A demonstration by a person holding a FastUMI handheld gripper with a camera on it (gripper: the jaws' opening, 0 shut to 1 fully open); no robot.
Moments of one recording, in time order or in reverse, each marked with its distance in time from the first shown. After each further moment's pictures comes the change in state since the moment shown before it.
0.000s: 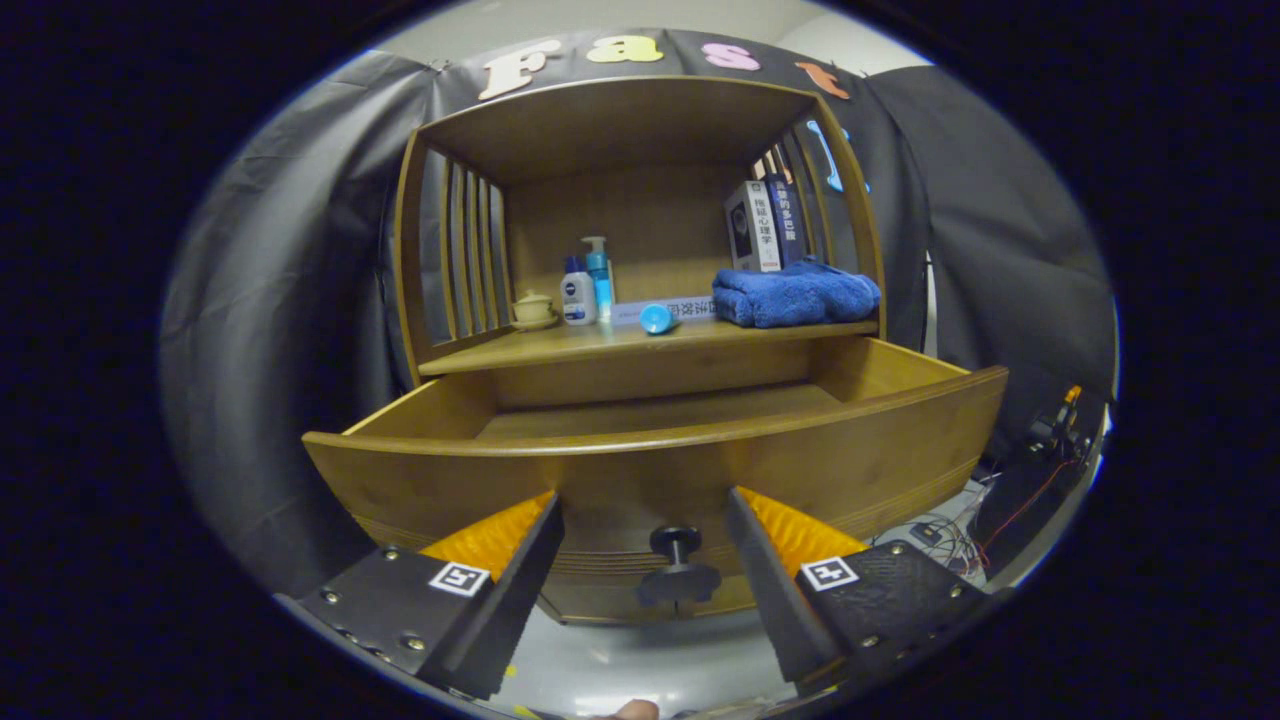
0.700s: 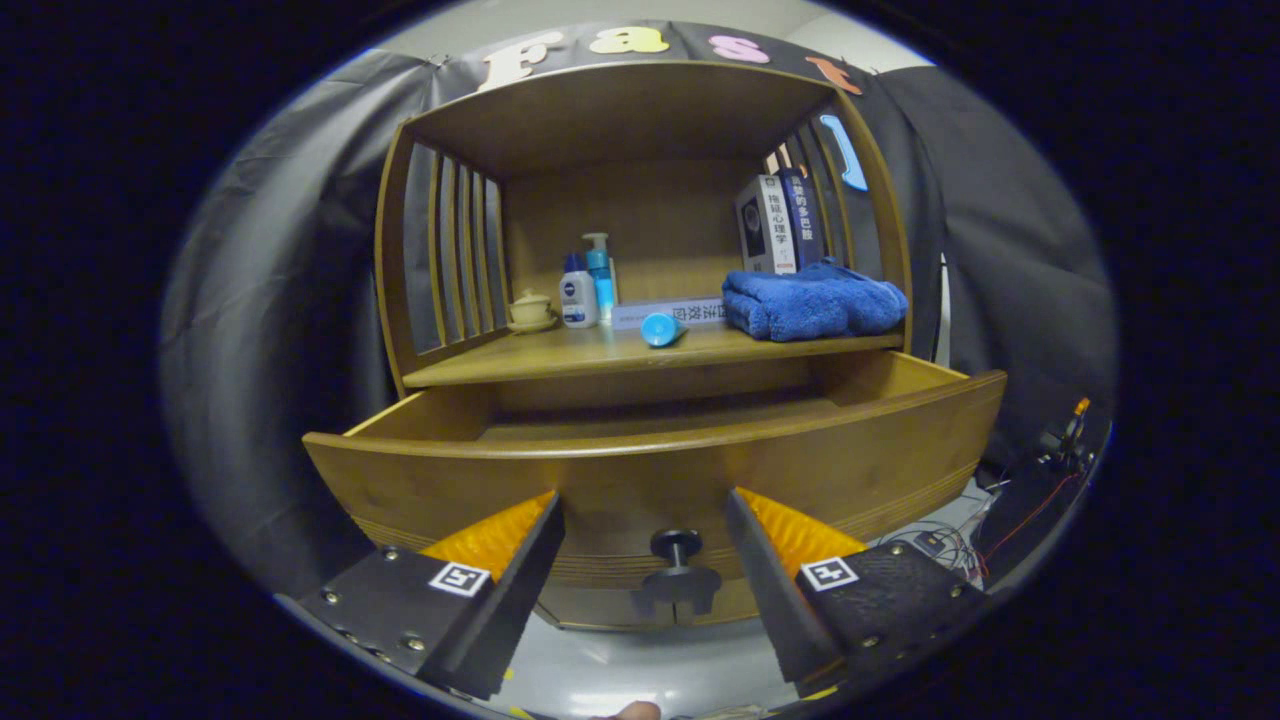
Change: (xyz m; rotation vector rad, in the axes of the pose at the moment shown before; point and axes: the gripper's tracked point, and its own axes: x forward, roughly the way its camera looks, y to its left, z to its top) arm 0.020 0.000 0.014 -0.016 0.024 0.023
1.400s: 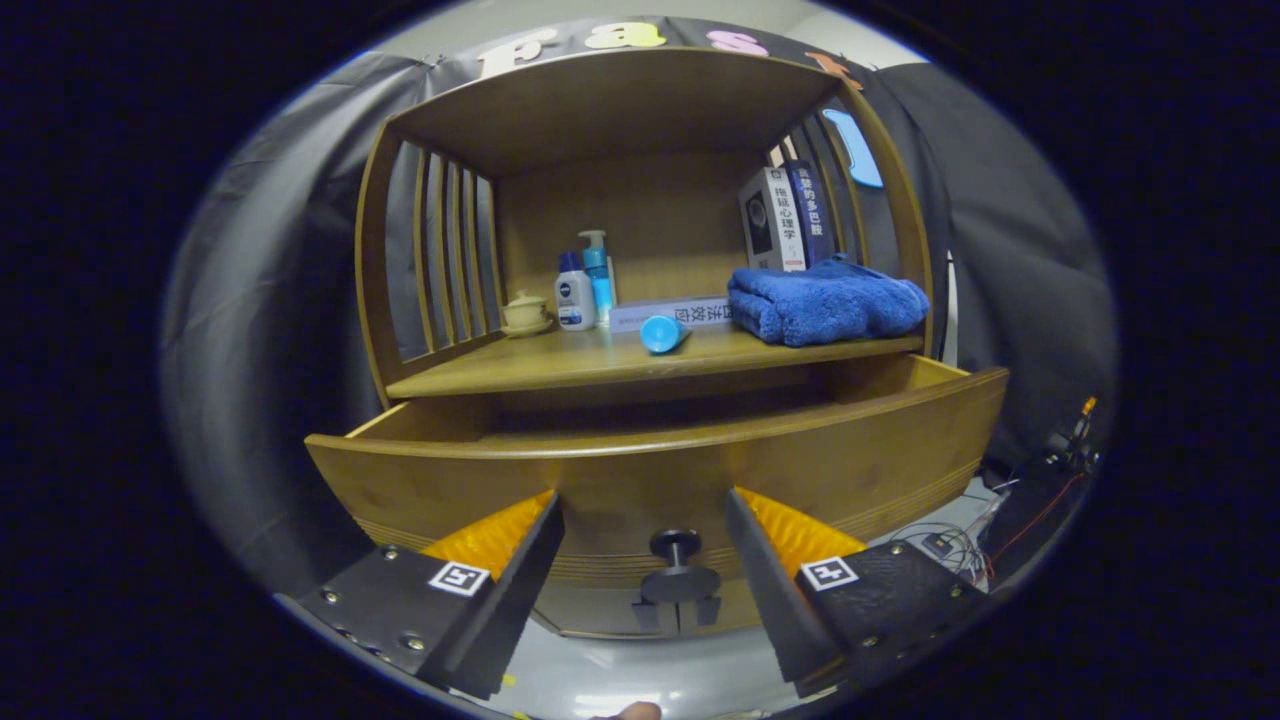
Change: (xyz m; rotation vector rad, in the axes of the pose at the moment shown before) arm 0.007 -0.002 0.003 0.016 0.005 0.017
